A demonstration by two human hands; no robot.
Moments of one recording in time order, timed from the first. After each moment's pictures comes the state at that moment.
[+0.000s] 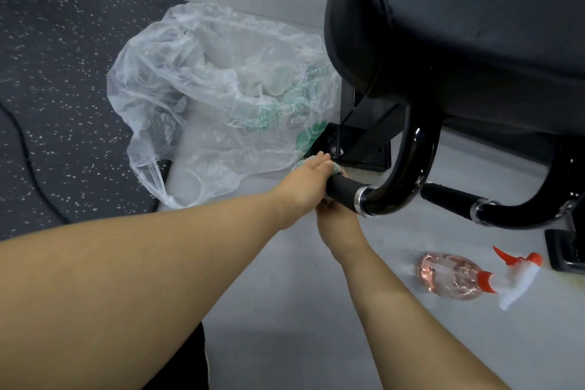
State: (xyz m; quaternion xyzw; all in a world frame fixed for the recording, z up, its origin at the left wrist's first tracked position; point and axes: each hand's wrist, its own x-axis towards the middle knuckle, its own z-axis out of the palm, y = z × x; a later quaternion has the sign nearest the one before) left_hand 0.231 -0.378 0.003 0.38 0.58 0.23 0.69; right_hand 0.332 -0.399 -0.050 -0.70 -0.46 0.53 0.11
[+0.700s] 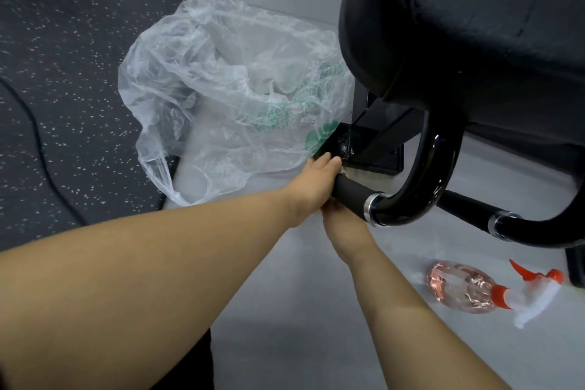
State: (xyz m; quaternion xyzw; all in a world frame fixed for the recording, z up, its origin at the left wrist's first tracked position) left_hand 0.244 -0.355 -0.042 0.30 0.61 0.24 0.70; right_hand 0.332 -0.392 -0.060 -0.67 -0.45 0.57 0.19
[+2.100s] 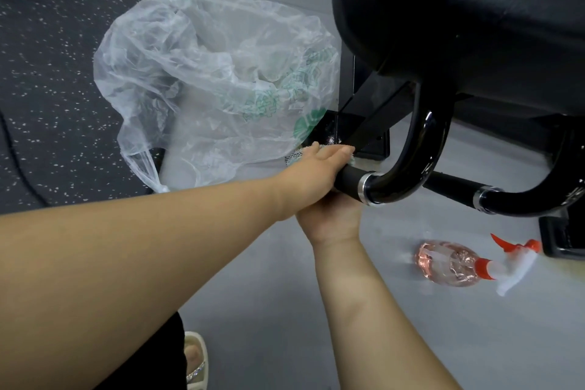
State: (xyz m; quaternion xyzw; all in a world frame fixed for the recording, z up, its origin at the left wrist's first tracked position) left_hand 0.238 -0.373 0.002 0.44 0.58 0.18 0.66; right_hand 0.304 -0.397 -0.049 -0.35 0.10 0.73 0.58
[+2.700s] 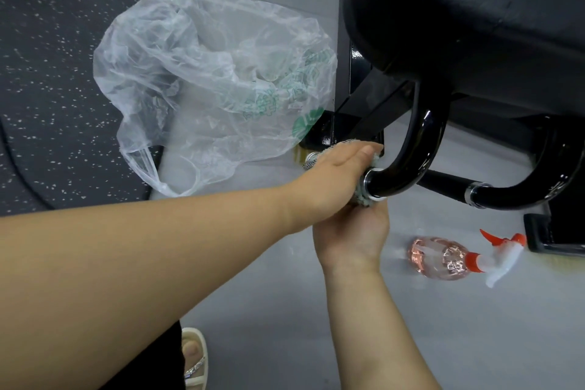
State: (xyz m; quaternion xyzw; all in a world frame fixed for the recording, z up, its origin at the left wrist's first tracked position) left_hand 0.240 -0.391 0.034 0.49 0.49 0.25 0.68; right_hand 0.304 -0.423 -0.002 -0.37 0.02 0.66 0.66
